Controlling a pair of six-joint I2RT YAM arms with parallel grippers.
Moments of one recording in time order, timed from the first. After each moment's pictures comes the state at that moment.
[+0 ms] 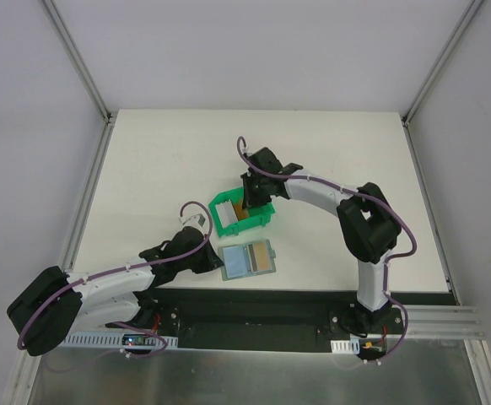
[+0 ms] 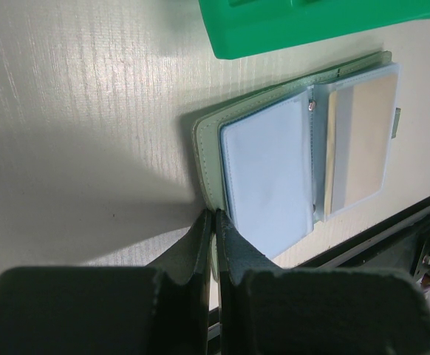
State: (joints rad) left arm -0.80 1.03 0.25 -0.02 0.02 -0.97; right arm 0.72 1.96 1.41 -0.42 -0.19 0.46
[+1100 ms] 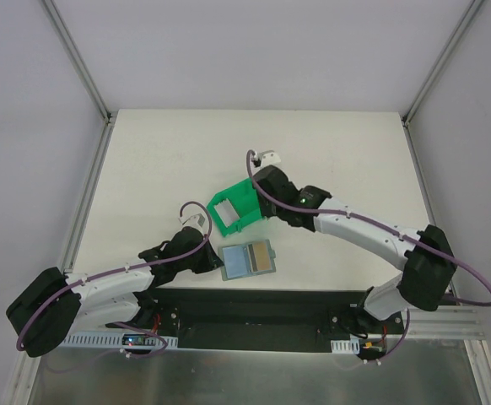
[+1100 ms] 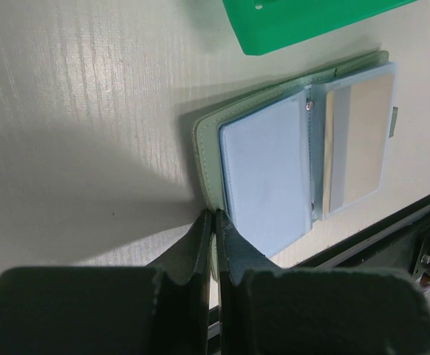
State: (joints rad) left arm -0.80 1.02 0.25 -0.02 0.02 -0.97; right arm 0.89 1.53 1.25 -0.54 0.35 0.40
